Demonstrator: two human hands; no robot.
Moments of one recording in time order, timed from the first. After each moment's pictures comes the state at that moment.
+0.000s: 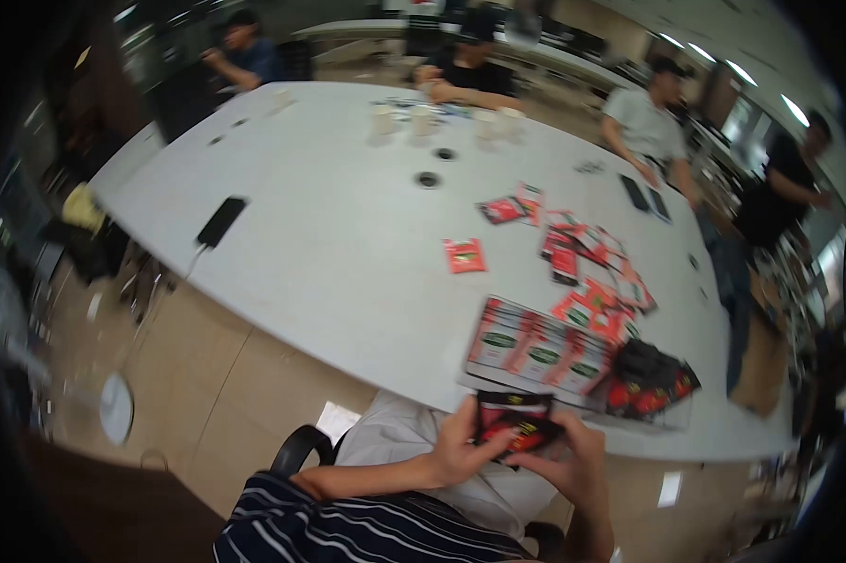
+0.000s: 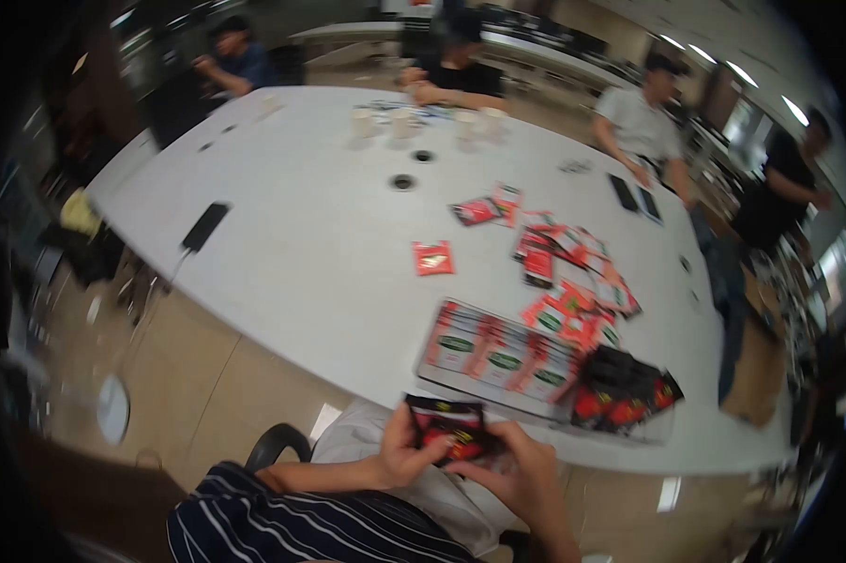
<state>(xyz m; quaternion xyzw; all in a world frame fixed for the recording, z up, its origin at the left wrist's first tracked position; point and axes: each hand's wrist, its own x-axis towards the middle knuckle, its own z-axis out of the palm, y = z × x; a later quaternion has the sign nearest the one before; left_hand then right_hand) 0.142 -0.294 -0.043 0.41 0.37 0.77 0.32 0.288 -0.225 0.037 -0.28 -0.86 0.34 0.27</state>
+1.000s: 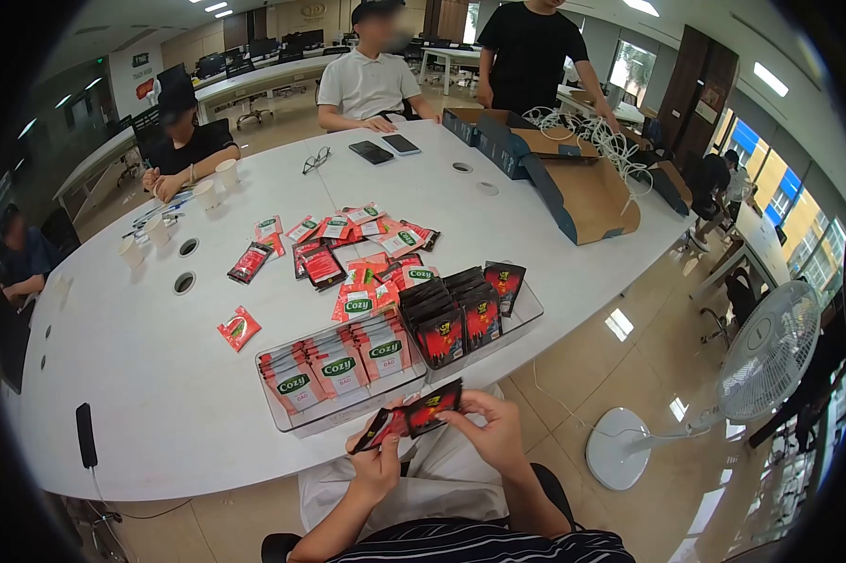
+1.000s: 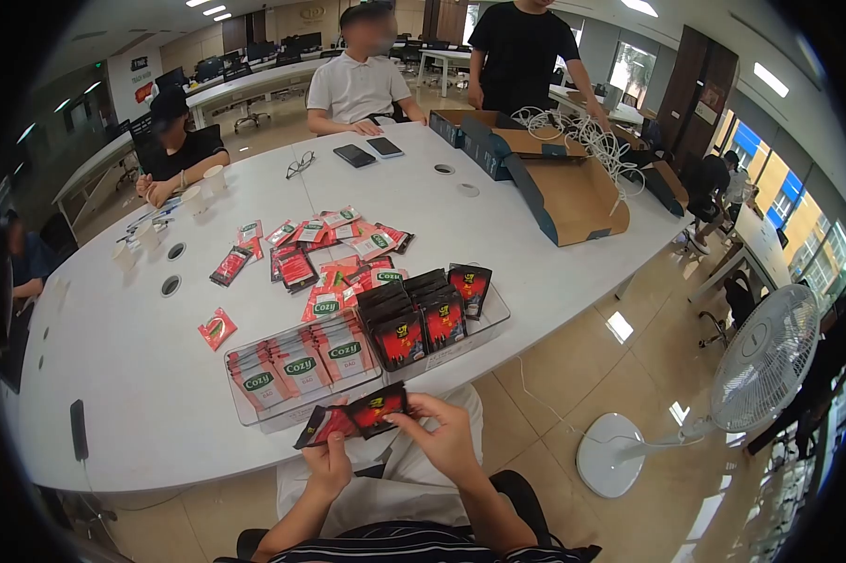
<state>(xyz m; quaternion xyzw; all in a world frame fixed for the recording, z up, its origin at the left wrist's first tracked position) 0.178 -0.249 -0.074 0.62 0.36 0.65 0.28 0.353 -0.244 -0.029 -0.43 -0.60 0.40 0.55</state>
